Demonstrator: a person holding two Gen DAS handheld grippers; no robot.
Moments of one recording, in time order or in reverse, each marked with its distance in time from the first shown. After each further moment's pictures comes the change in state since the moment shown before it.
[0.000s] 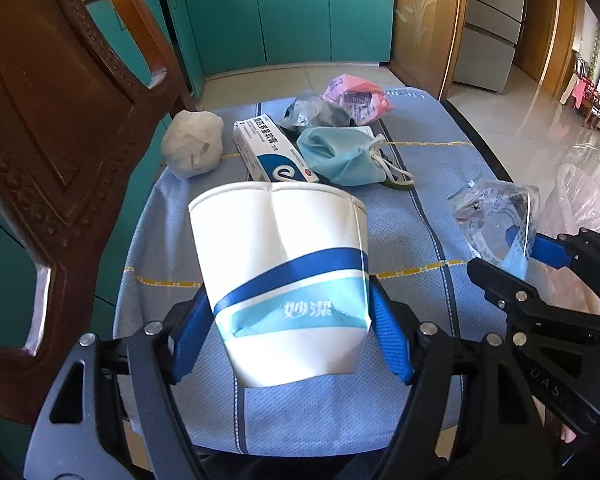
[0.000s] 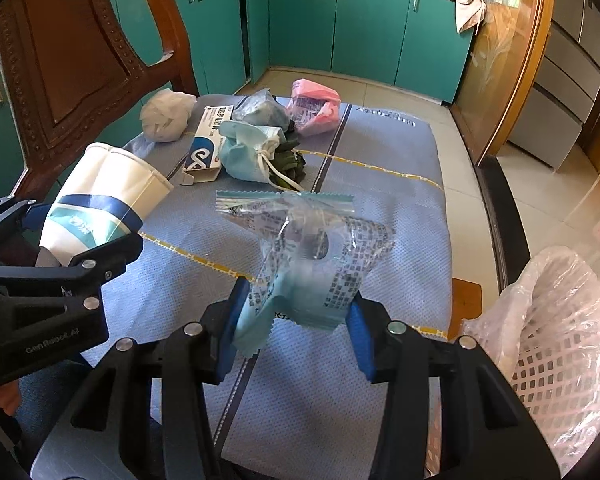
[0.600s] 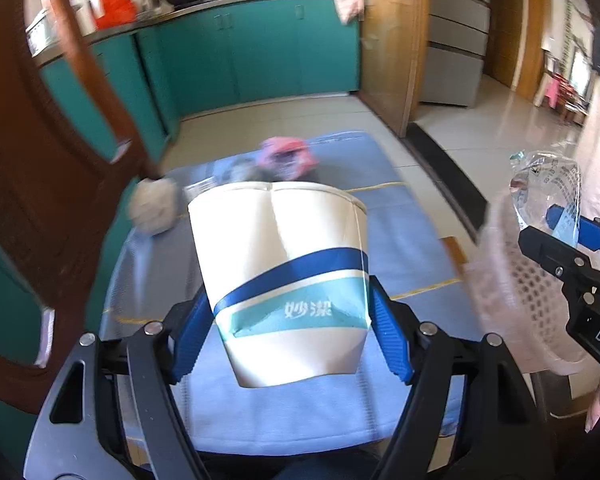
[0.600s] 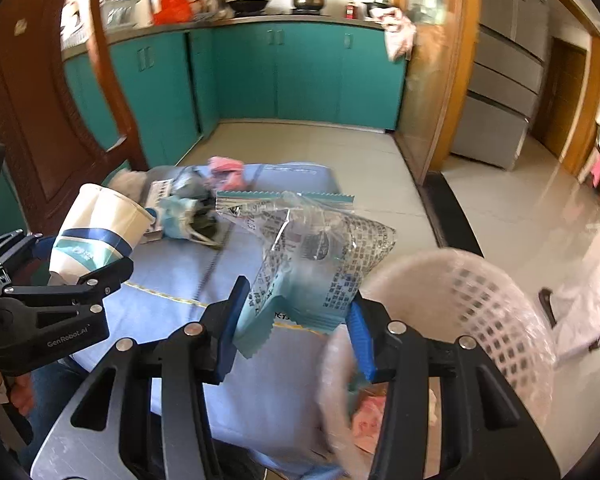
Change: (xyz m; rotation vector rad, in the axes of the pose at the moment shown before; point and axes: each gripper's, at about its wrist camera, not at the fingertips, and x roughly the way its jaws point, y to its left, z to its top) left arm -0.054 -0.075 0.022 0.084 -0.121 -0.074; right arm -0.108 -0.099 -0.021 0.168 -0.166 -0.134
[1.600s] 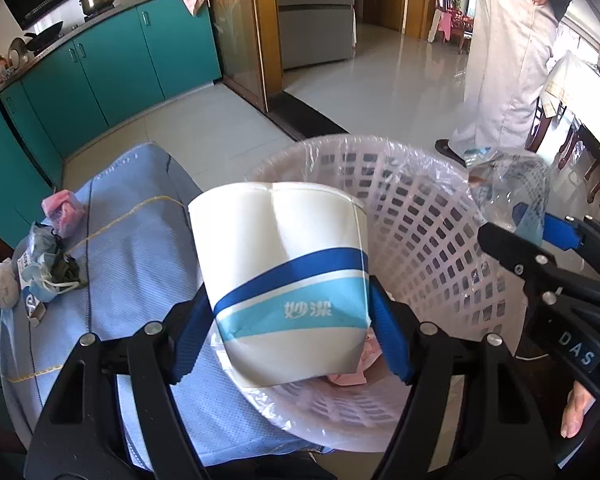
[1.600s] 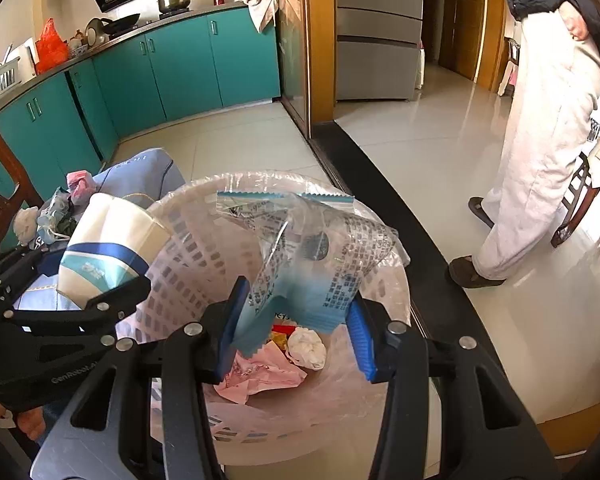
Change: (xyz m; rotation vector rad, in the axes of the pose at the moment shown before) left arm 0.026 -0.222 0.005 0.293 0.074 -0.270; right arm -0.028 -0.163 -0.074 0.281 0.064 -0.205
